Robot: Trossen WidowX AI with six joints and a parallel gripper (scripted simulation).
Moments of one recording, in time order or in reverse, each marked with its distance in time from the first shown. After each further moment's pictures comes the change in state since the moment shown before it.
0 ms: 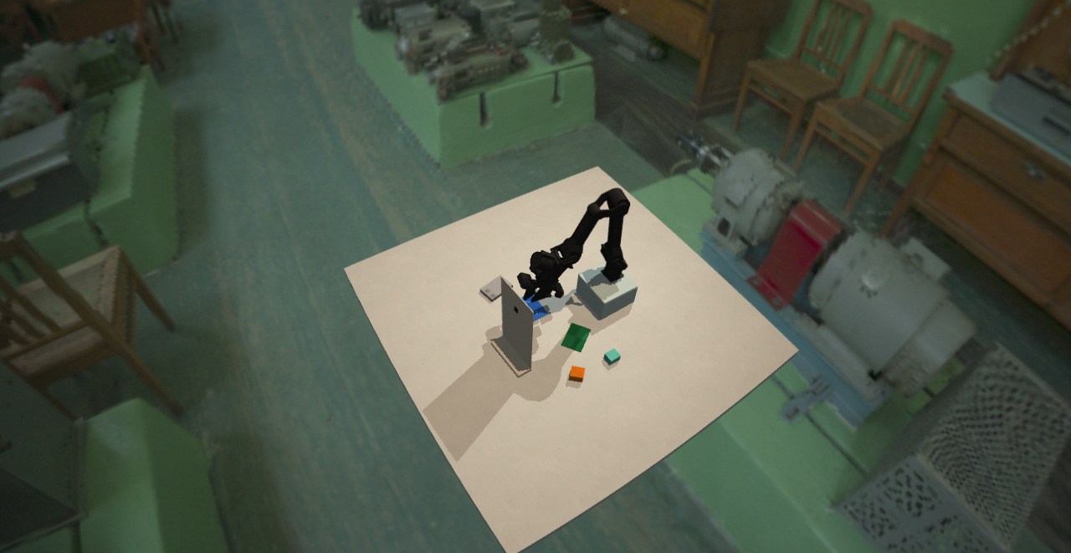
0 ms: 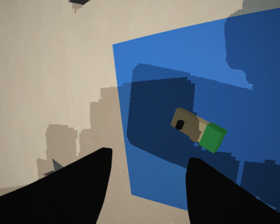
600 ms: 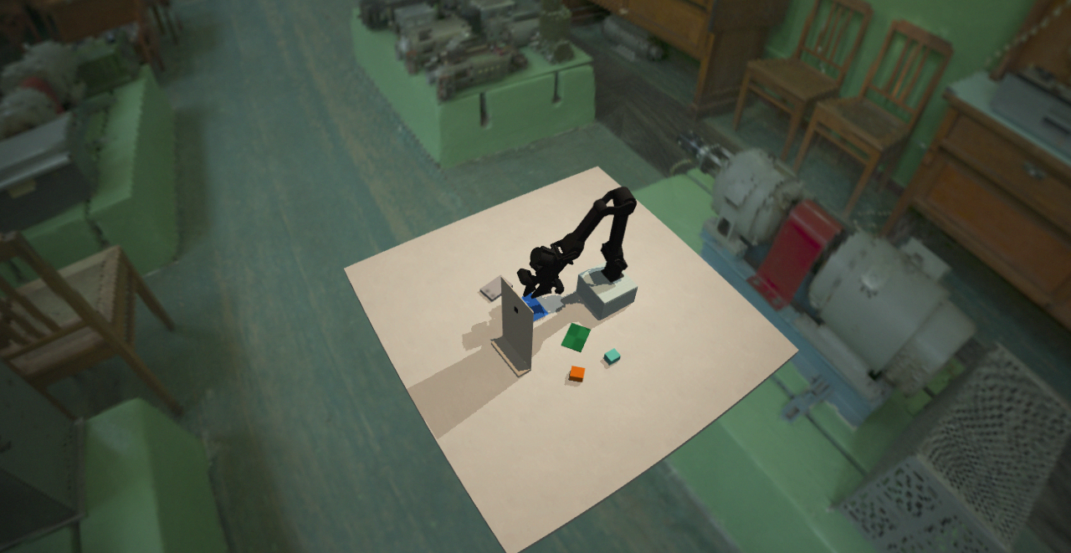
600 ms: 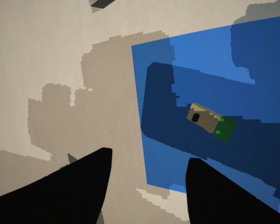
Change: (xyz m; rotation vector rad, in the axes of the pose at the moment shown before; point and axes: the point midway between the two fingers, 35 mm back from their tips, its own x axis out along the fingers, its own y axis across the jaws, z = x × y) arm -0.017 0.013 0.000 0.000 0.000 0.000
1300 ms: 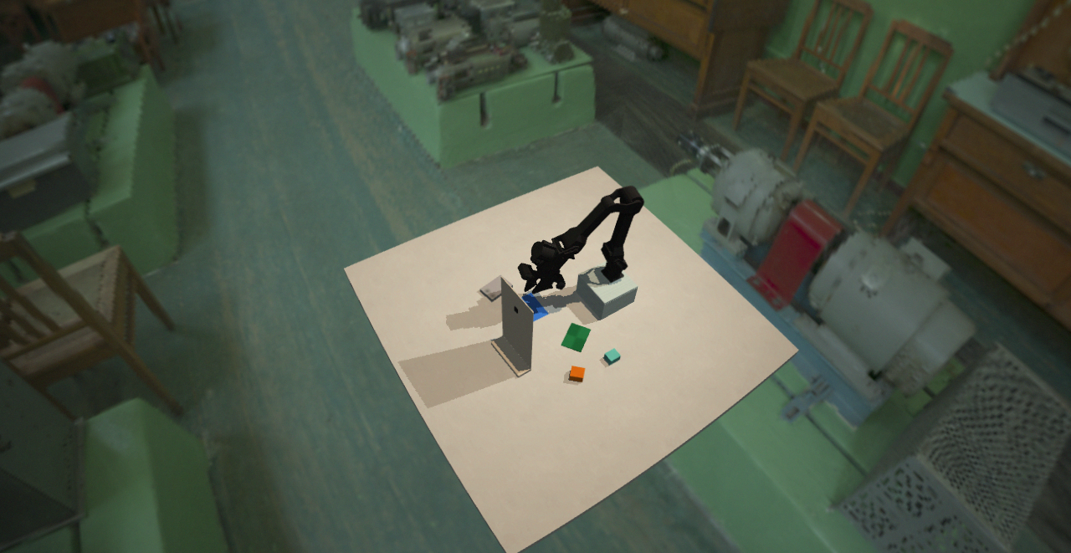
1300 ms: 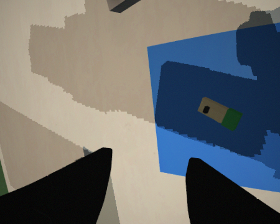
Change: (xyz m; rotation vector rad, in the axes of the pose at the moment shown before) arm -0.023 0.013 0.000 0.000 0.000 0.000
